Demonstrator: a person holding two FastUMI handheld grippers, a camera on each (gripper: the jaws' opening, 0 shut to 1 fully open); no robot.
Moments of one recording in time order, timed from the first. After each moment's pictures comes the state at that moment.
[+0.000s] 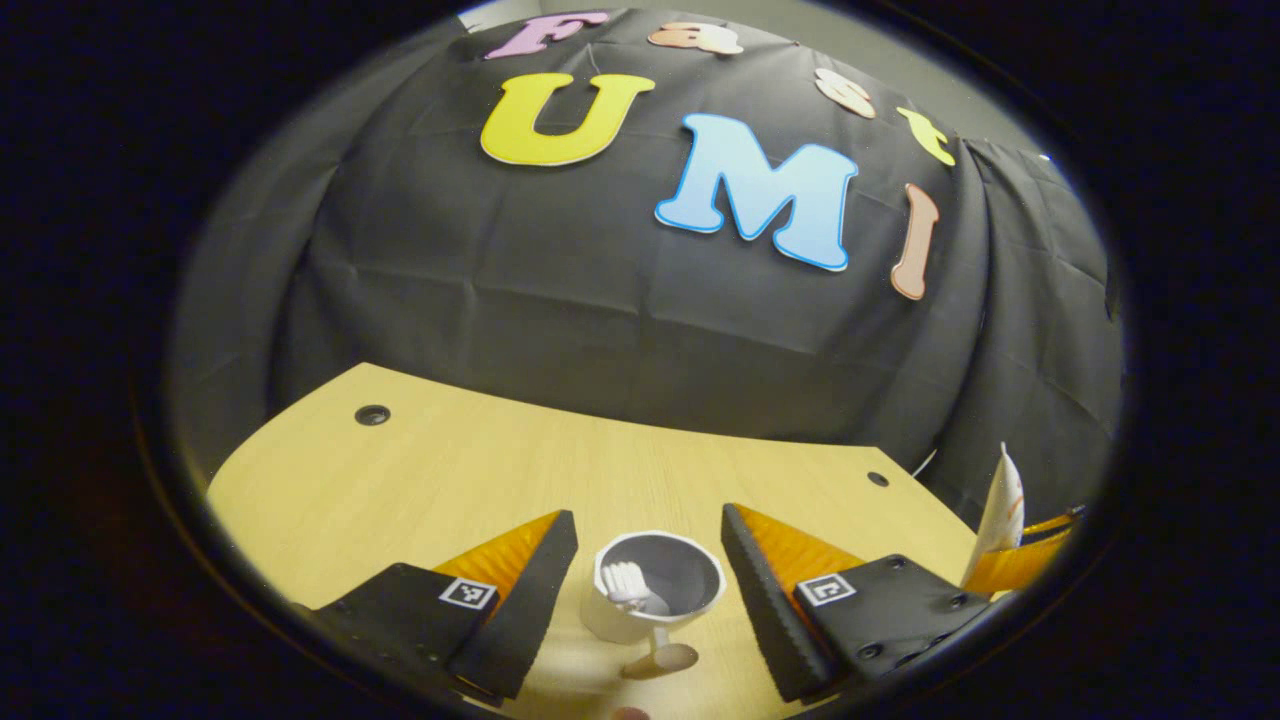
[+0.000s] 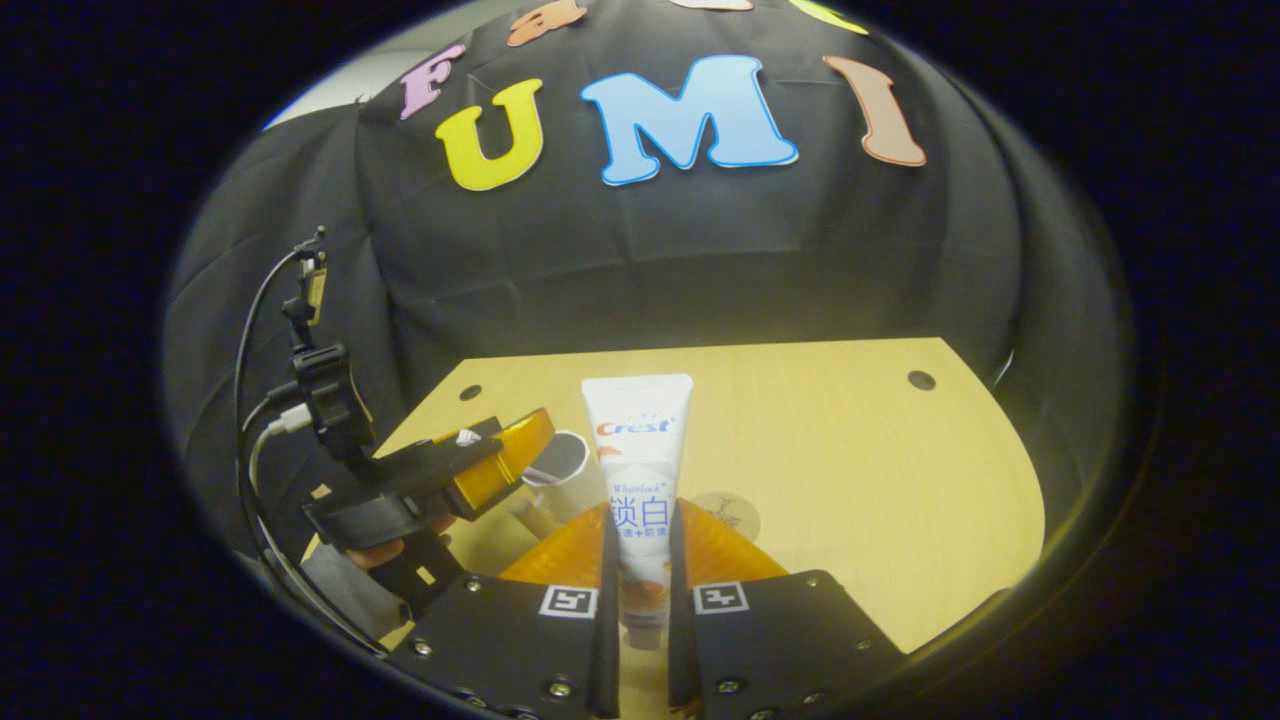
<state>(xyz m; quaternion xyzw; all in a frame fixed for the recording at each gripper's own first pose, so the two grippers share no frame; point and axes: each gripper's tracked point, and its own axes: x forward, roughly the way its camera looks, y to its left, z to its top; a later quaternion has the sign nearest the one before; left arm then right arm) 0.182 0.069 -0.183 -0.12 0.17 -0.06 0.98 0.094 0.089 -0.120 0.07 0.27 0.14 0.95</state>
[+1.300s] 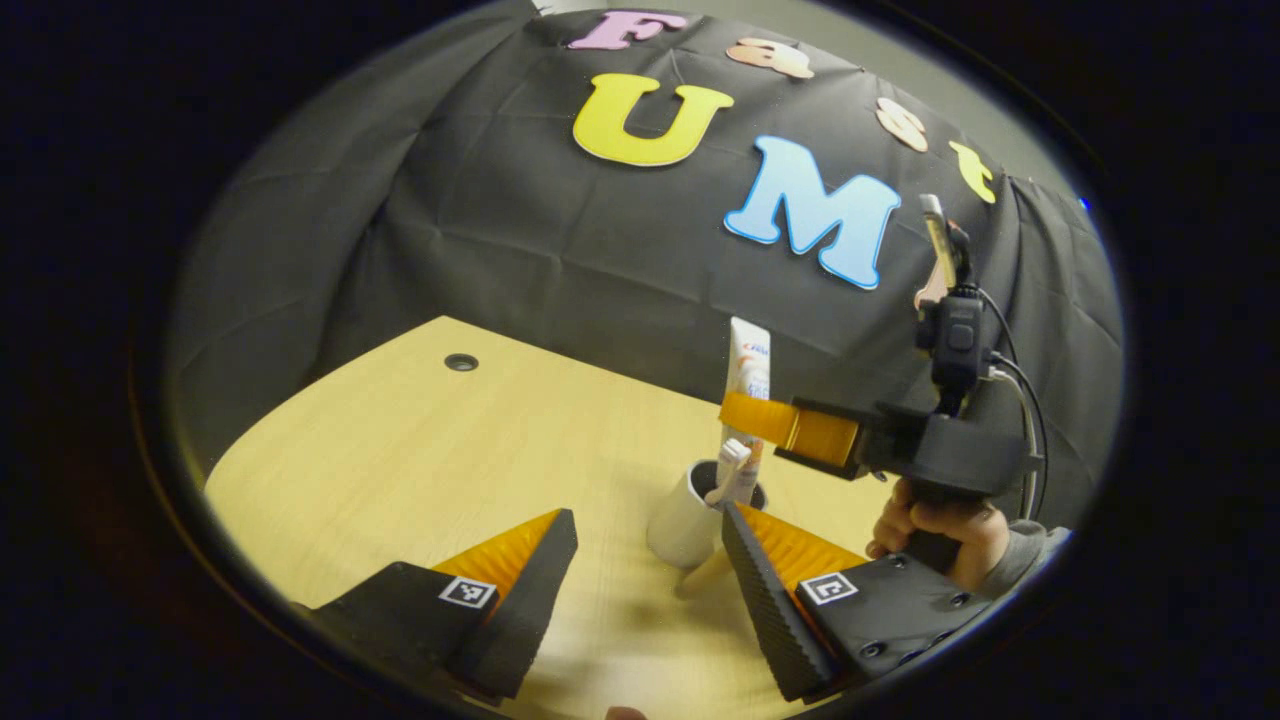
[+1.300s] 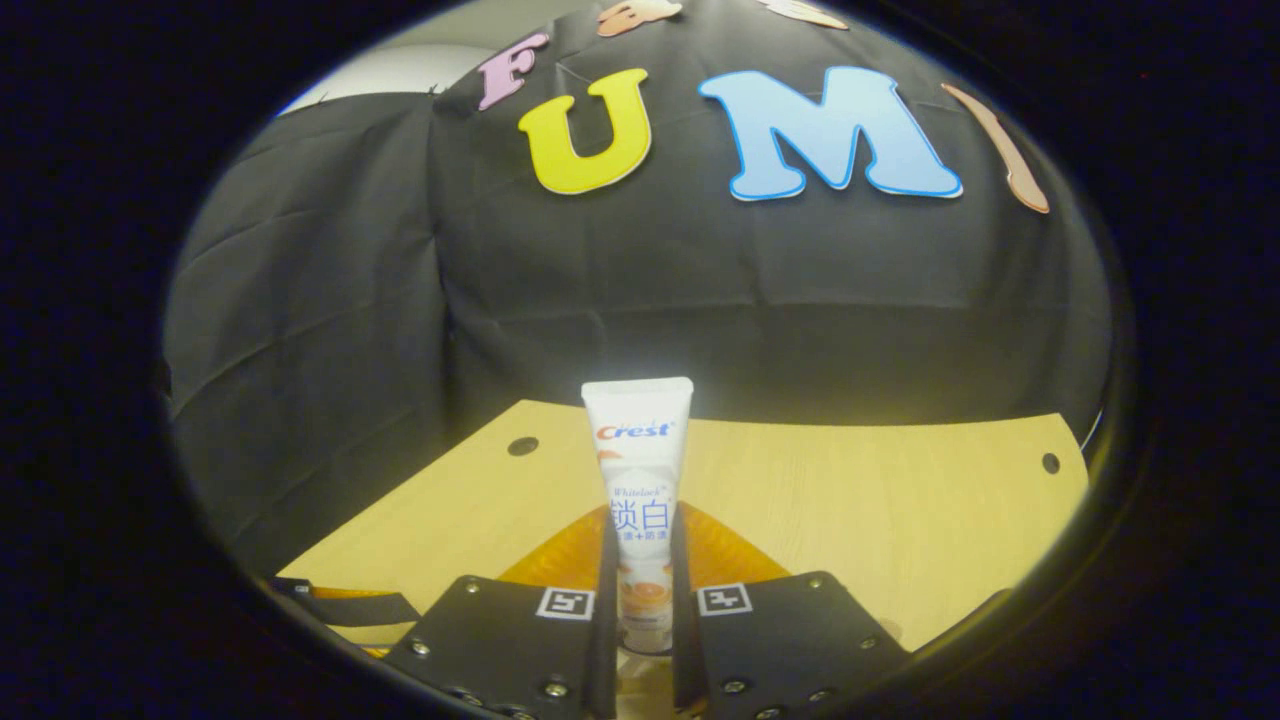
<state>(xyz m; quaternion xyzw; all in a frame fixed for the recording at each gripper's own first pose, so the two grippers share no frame) 0.069 0.137 -0.178 -0.18 0.20 -0.01 0.96 0.221 0.238 -0.140 0.03 0.18 0.23 0.95</state>
